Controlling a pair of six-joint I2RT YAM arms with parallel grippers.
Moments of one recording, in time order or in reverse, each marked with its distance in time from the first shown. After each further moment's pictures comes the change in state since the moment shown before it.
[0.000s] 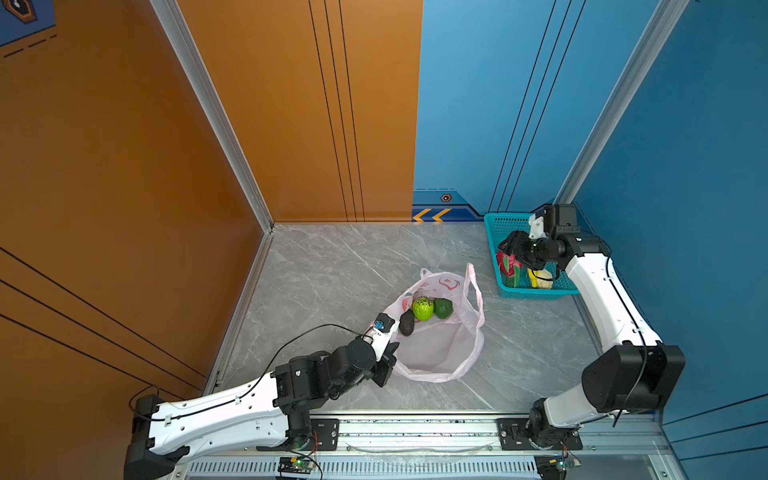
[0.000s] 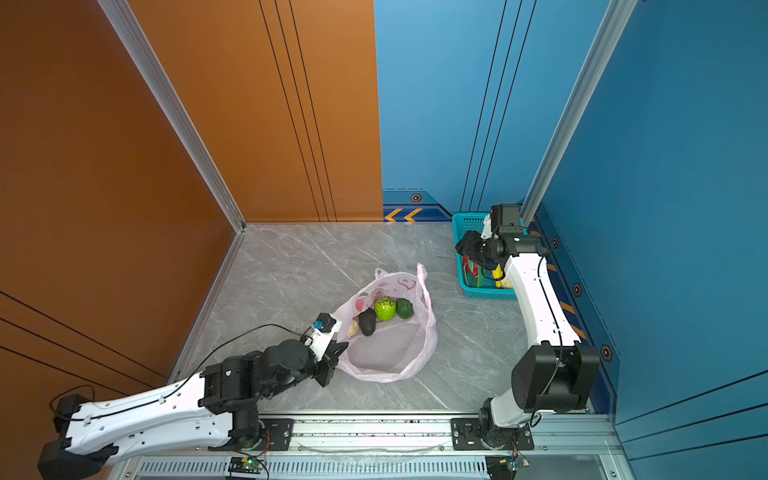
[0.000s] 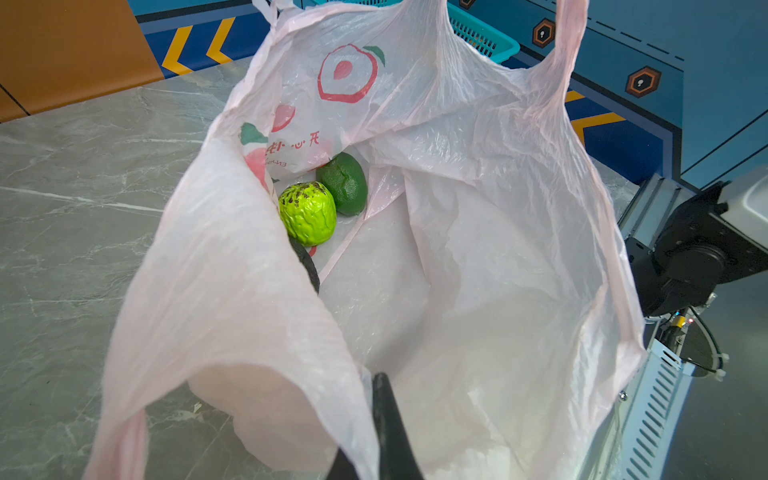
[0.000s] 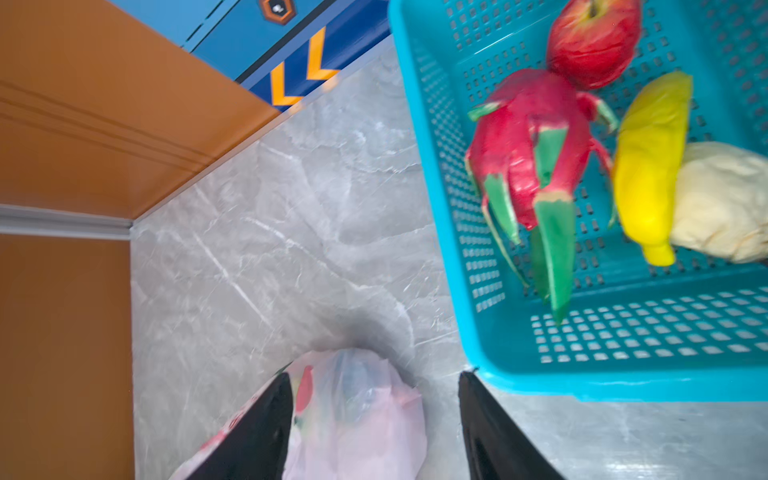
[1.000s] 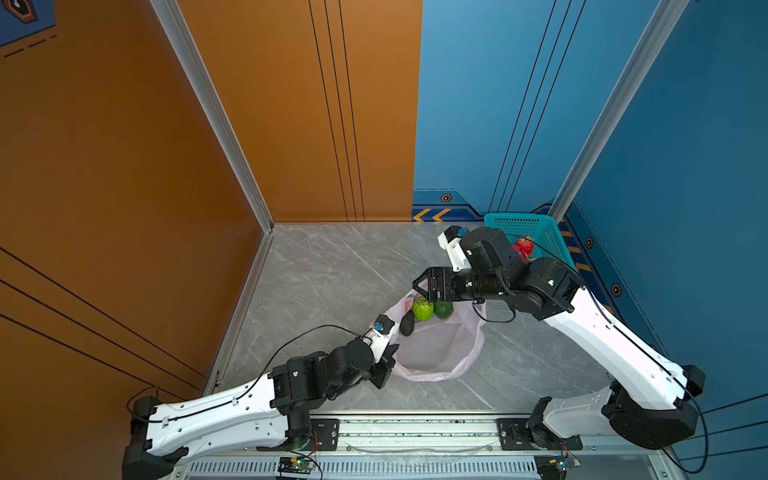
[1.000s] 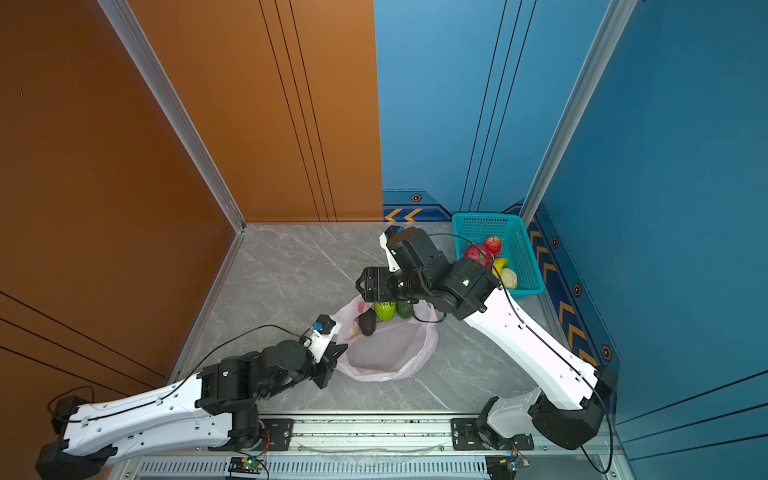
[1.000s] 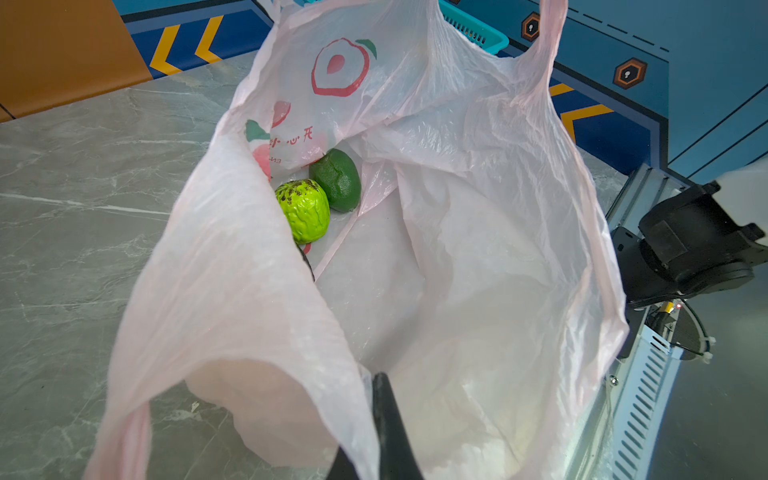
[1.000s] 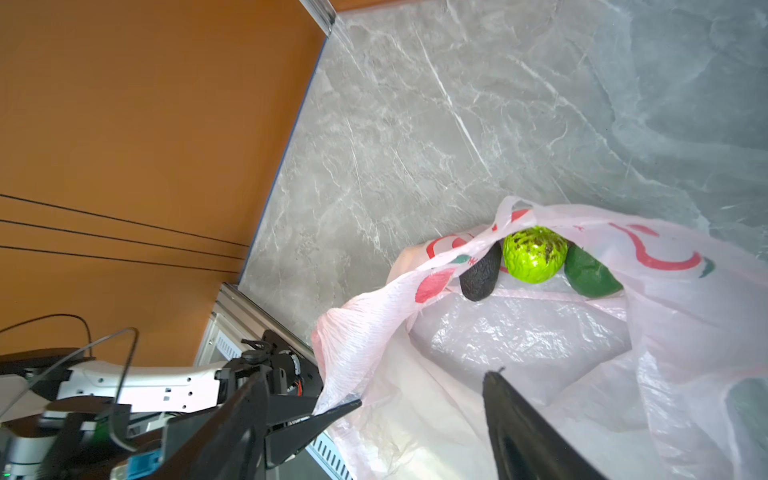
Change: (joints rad) left arm 0.000 -0.018 0.000 -0.016 0.023 0.014; right arm 0.838 -0.100 0.171 -0.156 0.210 0.189
